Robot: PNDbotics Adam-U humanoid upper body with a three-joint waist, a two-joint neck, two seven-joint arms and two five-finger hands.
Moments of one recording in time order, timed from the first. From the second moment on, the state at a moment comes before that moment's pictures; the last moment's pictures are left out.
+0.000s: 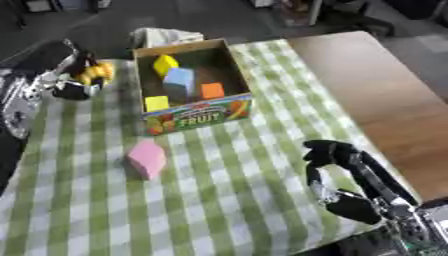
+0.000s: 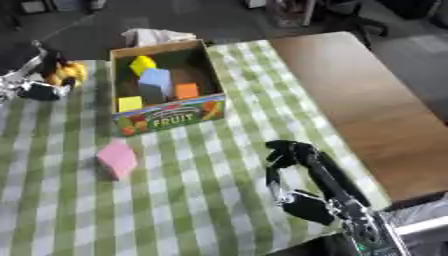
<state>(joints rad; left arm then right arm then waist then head) -0.89 0.50 -0.14 -0.94 -0.87 -0.26 -0.13 0.01 -0.23 0.22 -1.87 0.37 -0.13 0.23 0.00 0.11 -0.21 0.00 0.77</state>
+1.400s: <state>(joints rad) -0.89 0.39 -0.27 -0.98 -0.94 -0.33 -0.27 0.01 -0.23 0.23 -1.87 0.37 -0.14 0.23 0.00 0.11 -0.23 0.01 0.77</state>
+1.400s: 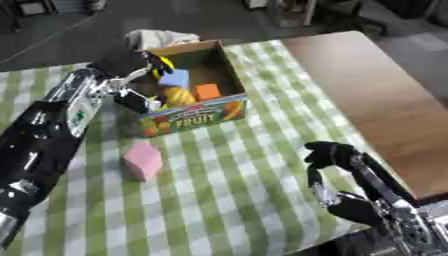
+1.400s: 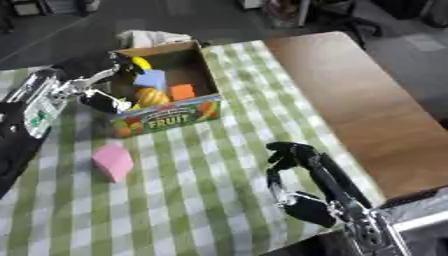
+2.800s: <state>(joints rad) -0.68 0.70 -0.54 -1.43 -0.60 -0.45 -0.66 0.01 -0.23 0.22 -1.87 0.37 -0.14 0.22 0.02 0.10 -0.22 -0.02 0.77</state>
